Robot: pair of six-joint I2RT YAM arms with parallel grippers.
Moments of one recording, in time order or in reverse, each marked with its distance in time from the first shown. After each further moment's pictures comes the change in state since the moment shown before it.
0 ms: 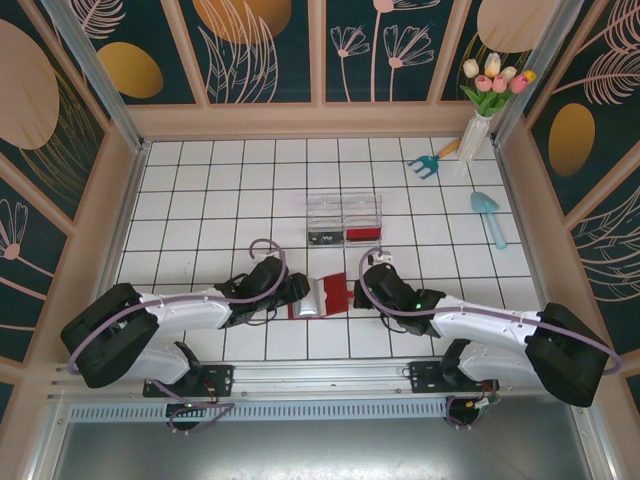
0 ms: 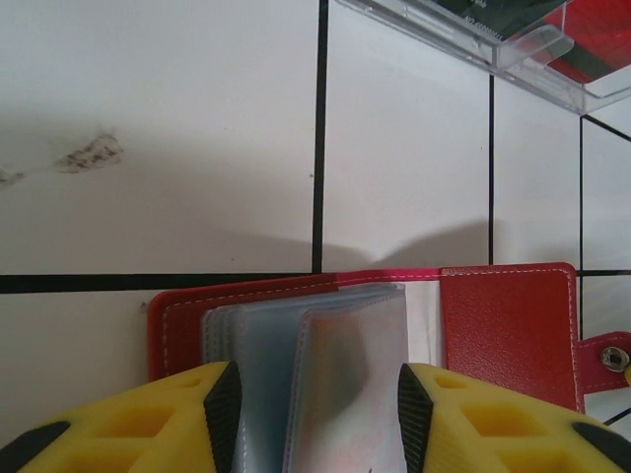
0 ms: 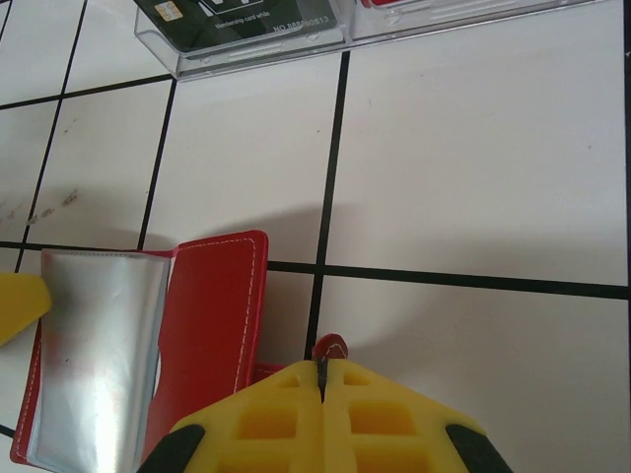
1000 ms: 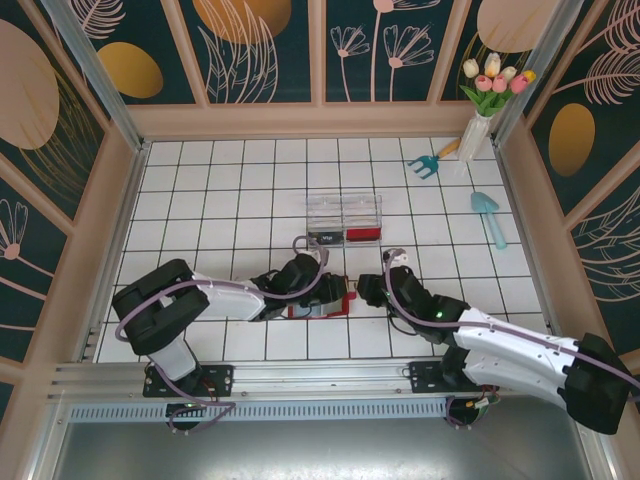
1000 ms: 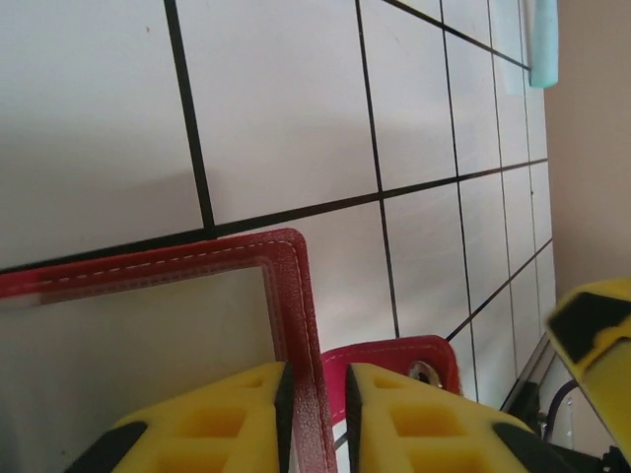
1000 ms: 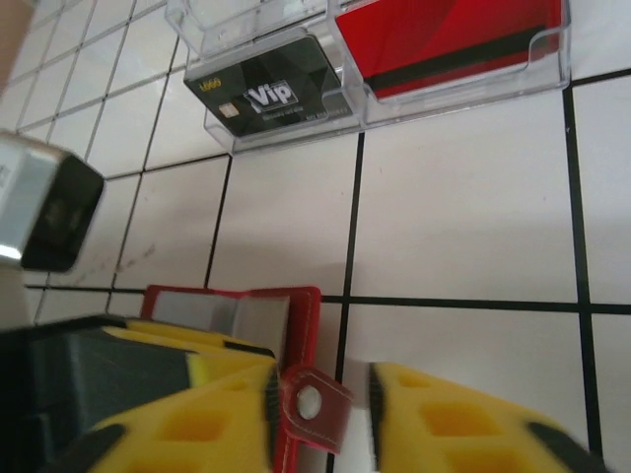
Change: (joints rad) left arm -0.111 0.278 0.163 0.294 0.200 -0.043; right arm 0.000 -0.257 -0.033 -0.084 0.041 0.037
